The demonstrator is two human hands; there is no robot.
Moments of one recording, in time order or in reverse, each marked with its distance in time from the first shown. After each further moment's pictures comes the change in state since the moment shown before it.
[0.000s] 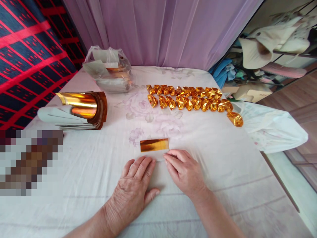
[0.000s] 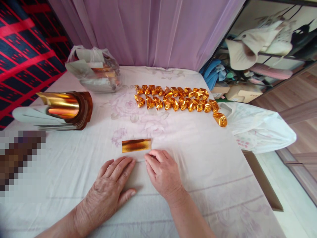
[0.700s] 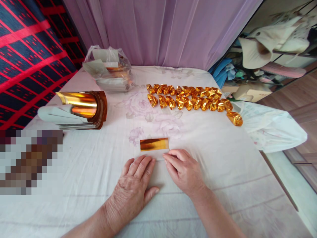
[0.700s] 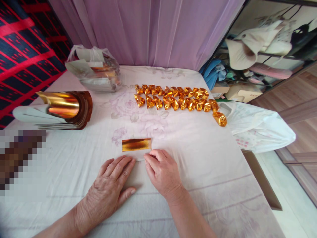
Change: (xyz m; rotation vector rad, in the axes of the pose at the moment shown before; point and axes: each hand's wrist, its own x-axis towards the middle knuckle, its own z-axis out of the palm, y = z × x) left_hand -0.002 0.000 0.003 -0.034 -0.019 -0.021; right_hand 0.000 -0.001 0.000 0.015 0.001 0.006
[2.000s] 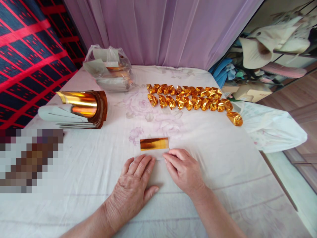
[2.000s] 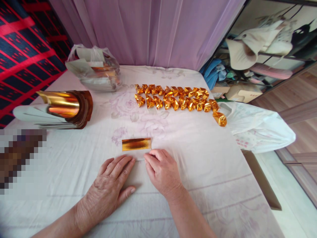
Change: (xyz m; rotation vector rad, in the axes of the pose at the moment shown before) left_hand 0.000 -0.001 -0.001 -0.034 -0.017 -0.017; right_hand 0.000 0.000 0.000 0.001 -0.006 0.004
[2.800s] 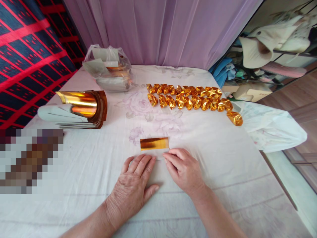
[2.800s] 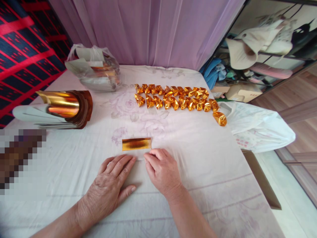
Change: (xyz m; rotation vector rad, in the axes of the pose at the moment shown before) left_hand 0.004 -0.001 -0.001 -0.037 -0.006 -0.013; right_hand 0.001 0.000 -0.001 -0.001 -0.007 0.007
